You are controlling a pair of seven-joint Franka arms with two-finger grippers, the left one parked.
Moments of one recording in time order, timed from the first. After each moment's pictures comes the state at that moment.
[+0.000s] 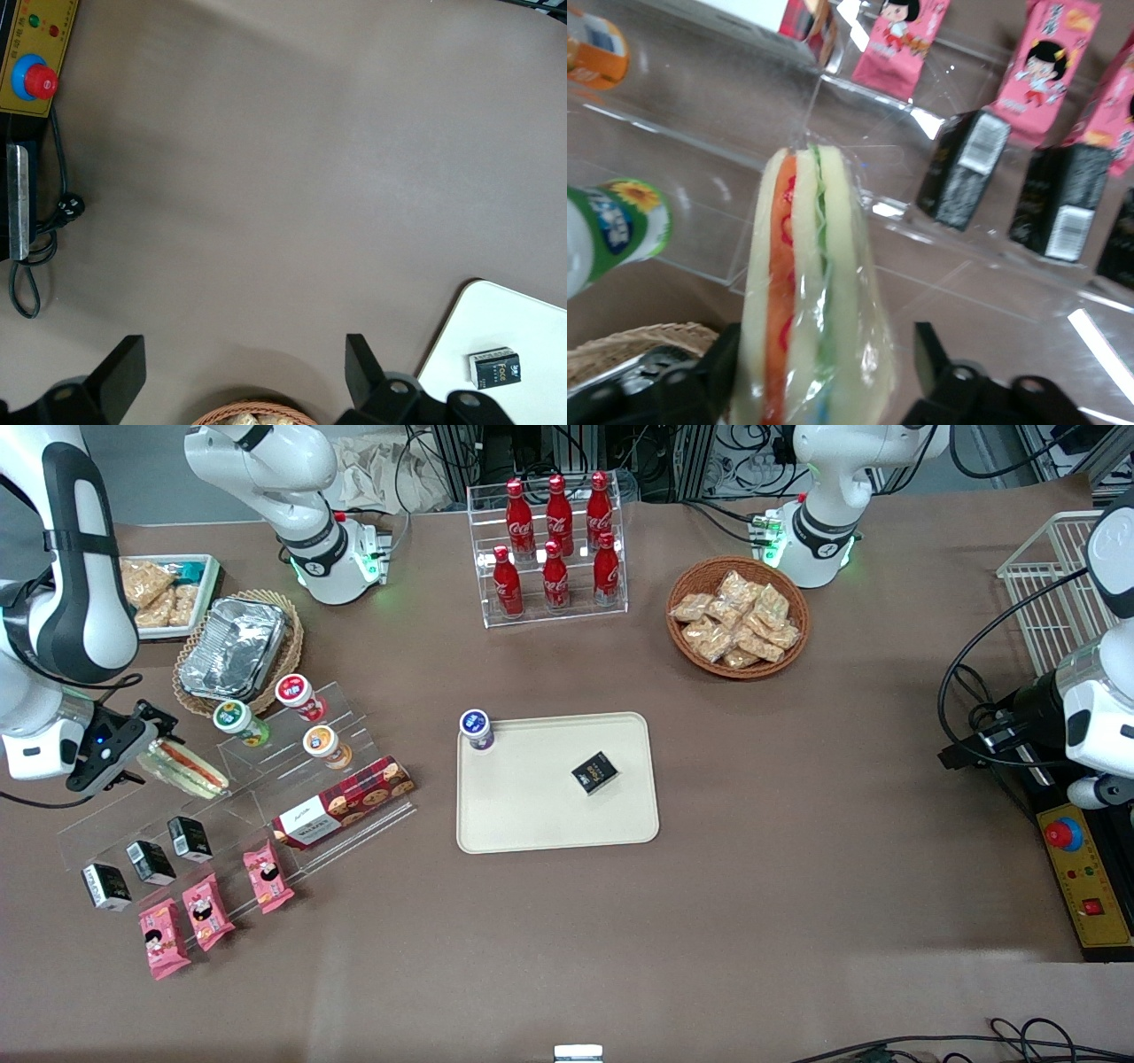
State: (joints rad) arm -0.14 0.07 -0.17 -2.12 0.02 2.16 -1.22
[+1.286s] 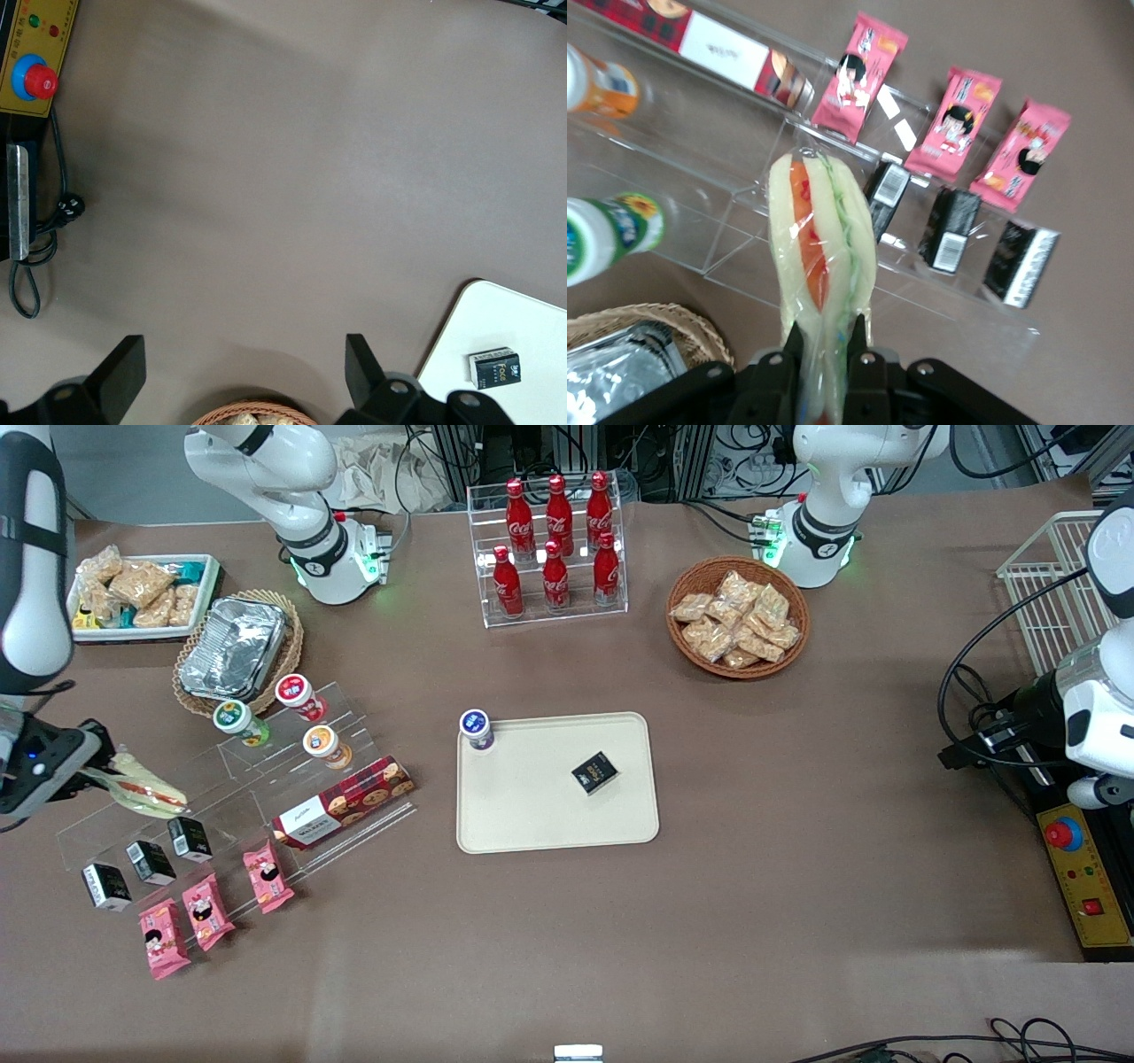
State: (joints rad) arm -0.13 0.13 -0.15 -1.79 0.02 1.91 -1.26
